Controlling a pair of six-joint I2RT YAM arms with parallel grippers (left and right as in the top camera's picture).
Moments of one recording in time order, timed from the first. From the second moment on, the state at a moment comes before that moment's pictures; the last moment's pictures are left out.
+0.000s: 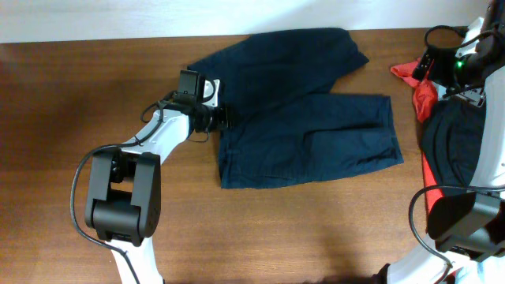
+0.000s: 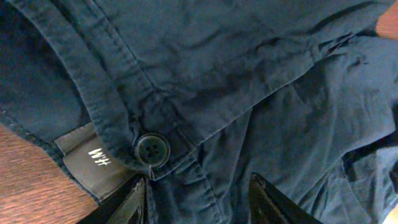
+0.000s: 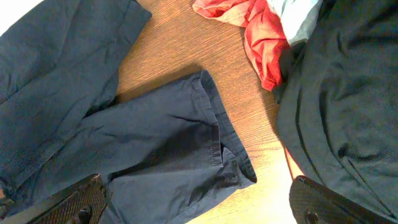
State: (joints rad) left arm -0.23 2.07 1.37 -0.34 0.43 -0.30; right arm -0.33 1.89 2.08 -1.33 -0.13 0.18
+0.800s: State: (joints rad) left arm -0.17 2.07 1.37 -0.42 0.46 -0.31; right arm -0.33 1.89 2.08 -1.33 -0.13 0.18
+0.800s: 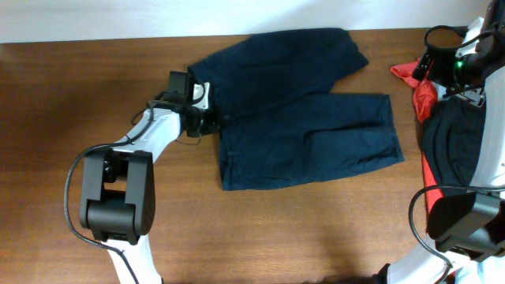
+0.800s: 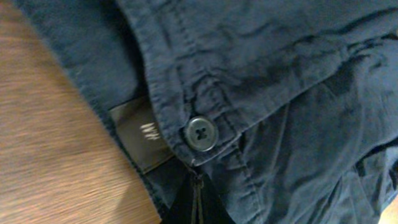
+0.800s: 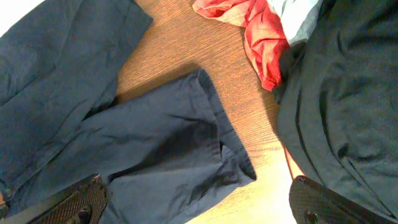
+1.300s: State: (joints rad) left arm -0.14 2.06 1.37 -0.51 0.41 -0.30; right arm -0.33 1.89 2.08 -1.34 -0.13 0.18
